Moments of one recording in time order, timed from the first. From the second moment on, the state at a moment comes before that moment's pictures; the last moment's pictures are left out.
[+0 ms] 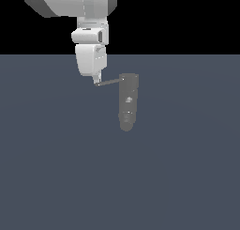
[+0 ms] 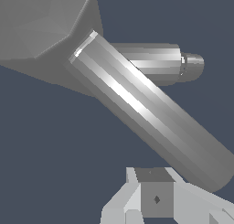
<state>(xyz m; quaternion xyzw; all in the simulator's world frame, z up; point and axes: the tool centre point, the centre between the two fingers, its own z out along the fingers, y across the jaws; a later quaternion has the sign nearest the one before) 0.012 0.077 0.202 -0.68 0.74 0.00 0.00</state>
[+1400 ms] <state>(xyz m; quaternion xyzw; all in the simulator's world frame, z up) -0.047 0.017 0.202 -0.68 0.73 0.00 0.00</state>
